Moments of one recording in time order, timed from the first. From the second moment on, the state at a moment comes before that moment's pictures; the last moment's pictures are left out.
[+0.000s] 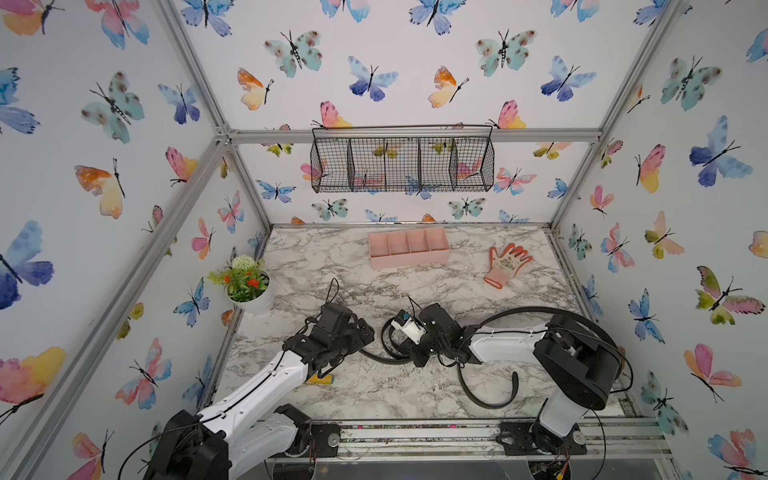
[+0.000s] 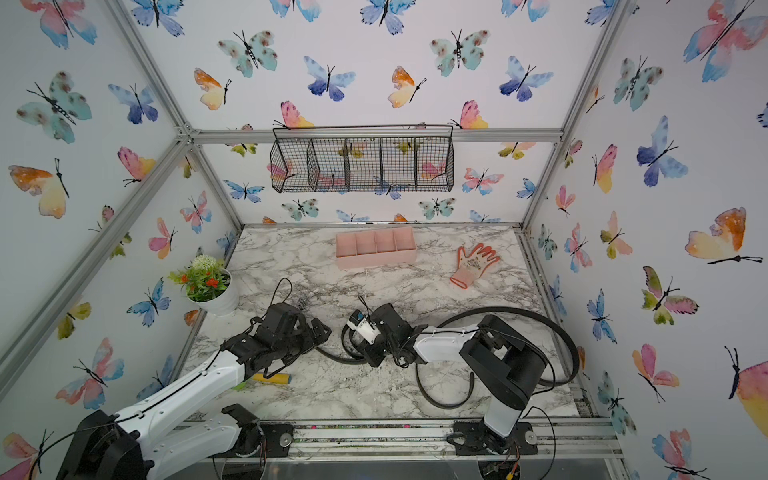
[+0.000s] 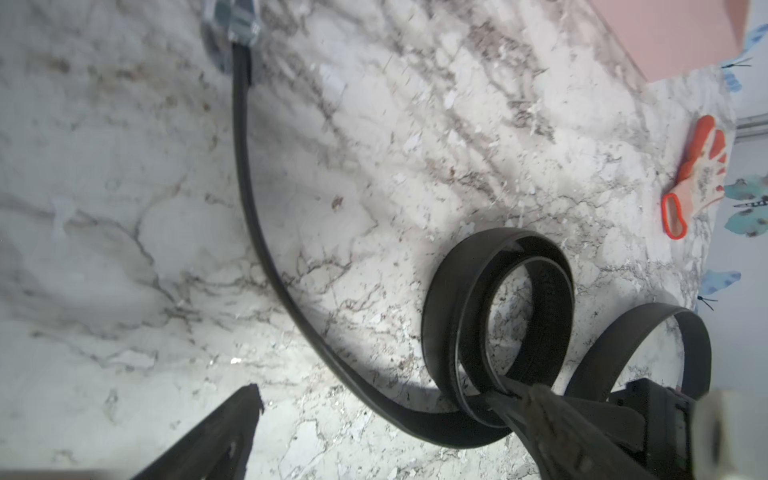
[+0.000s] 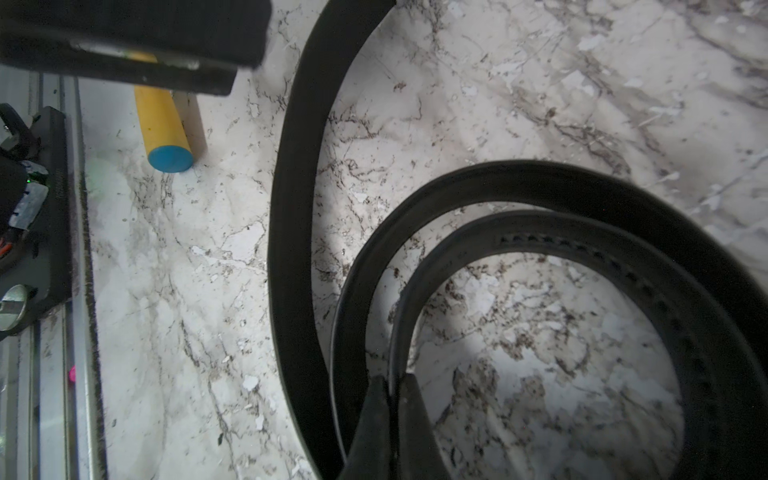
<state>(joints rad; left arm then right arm) -0.55 1.06 0.55 -0.48 0.05 -1.06 0.93 1.71 0.78 0.13 -0.29 0.05</state>
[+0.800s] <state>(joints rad) -0.65 1.58 0.91 -0.71 -0.13 -1.12 0.94 1.68 0.74 0.11 -0.31 -0.03</state>
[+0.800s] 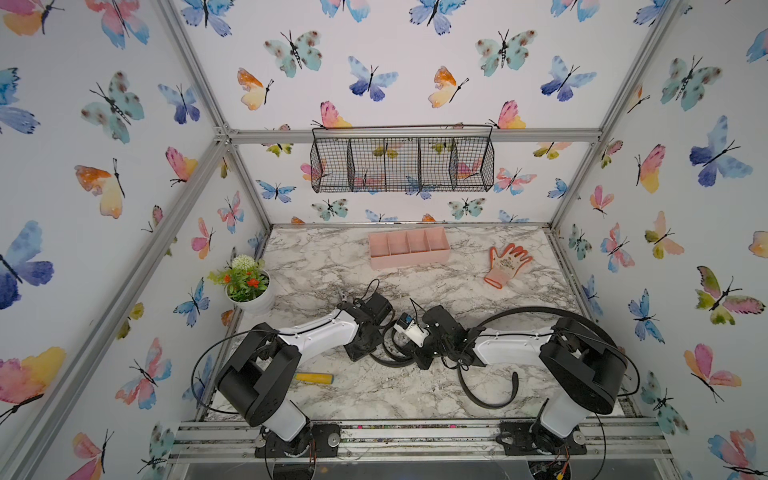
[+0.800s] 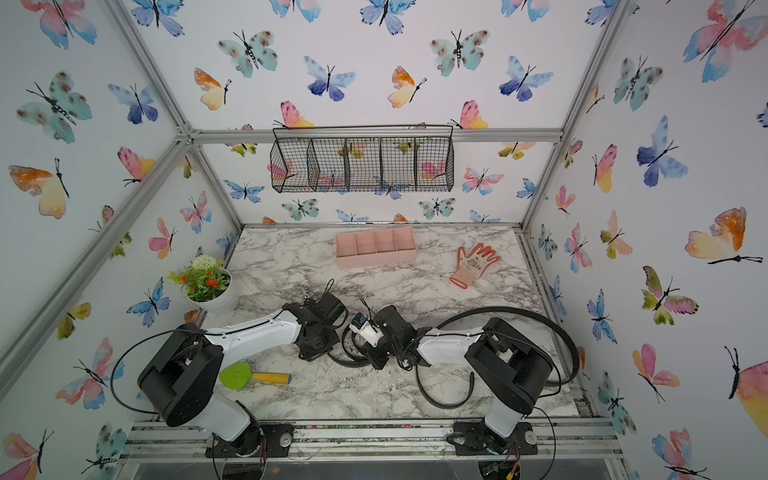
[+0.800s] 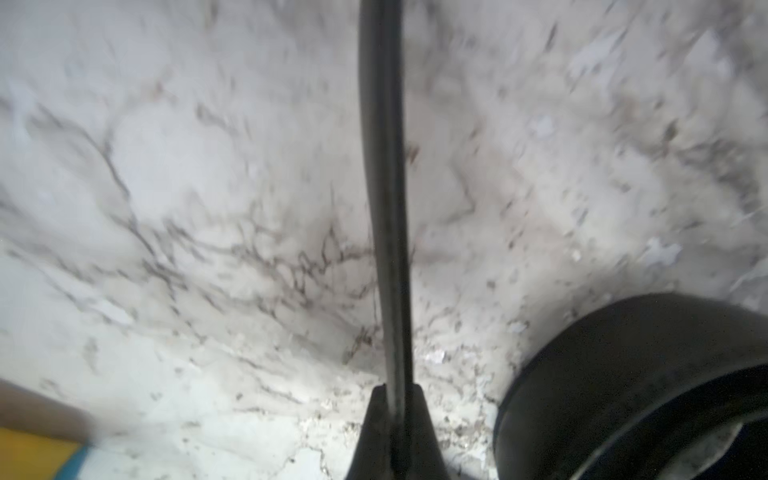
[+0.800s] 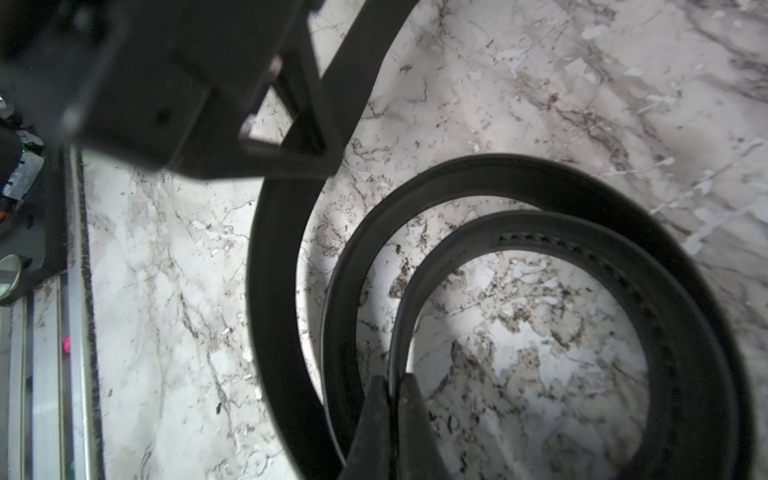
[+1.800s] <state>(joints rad) -0.53 1.97 1.41 -0.75 0.11 -0.20 1.14 1.89 1.03 0.01 -0.23 -0.42</state>
